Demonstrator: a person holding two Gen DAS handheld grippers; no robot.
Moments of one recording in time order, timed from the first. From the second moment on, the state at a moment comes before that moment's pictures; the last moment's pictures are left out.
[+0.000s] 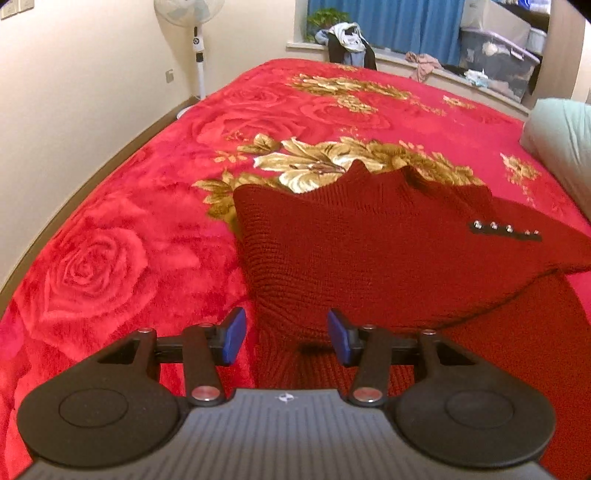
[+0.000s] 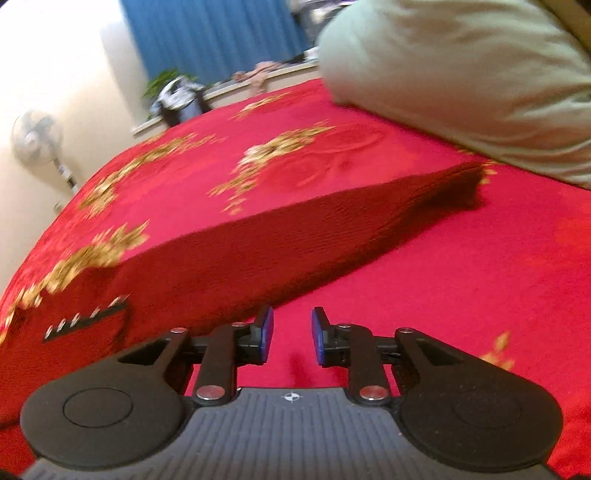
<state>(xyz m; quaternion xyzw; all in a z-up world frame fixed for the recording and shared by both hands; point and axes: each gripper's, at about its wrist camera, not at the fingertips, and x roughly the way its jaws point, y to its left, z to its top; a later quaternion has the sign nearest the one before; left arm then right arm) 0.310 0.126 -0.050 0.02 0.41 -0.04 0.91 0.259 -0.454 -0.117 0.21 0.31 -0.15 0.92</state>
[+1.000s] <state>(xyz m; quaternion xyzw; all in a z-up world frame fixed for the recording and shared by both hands) 0.322 0.124 -0.063 0.05 0.41 -0.03 0.91 0.355 -0.429 -0.067 0.03 0.17 -0.20 0.96</state>
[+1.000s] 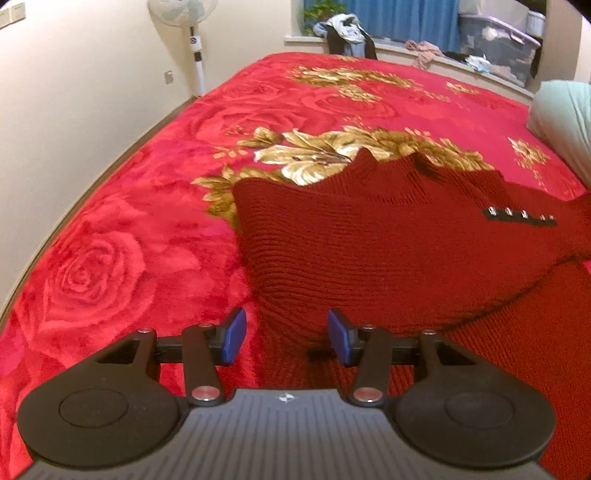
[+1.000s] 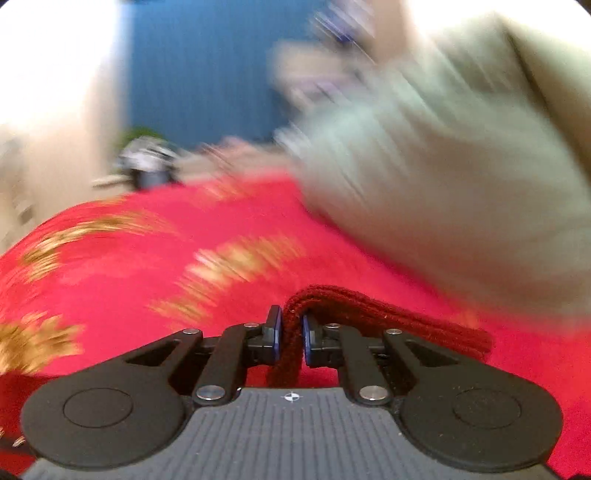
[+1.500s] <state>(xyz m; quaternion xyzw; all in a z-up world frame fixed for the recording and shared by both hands) 0.324 0.147 -0.052 -0.10 0.40 -0.08 0.91 0.270 -0.184 -0.059 0.02 0.29 0.23 0.93</state>
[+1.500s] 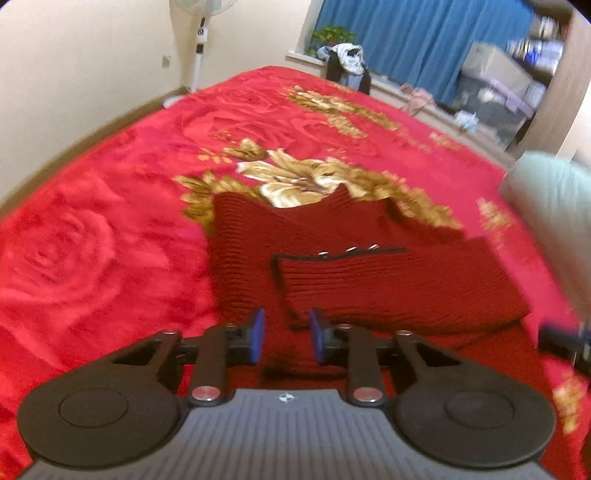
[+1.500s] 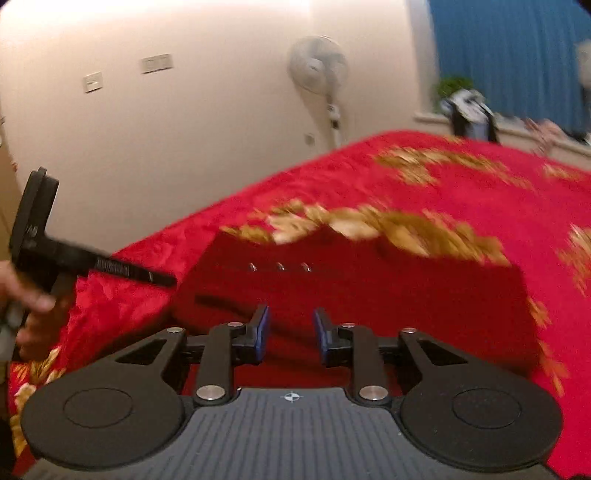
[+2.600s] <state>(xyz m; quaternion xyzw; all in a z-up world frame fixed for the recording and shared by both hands) 0.346 0.159 -0.058 -0.15 0.34 -0.01 0.93 0.169 -0.283 -0.134 0.02 0.41 0.02 0.91</state>
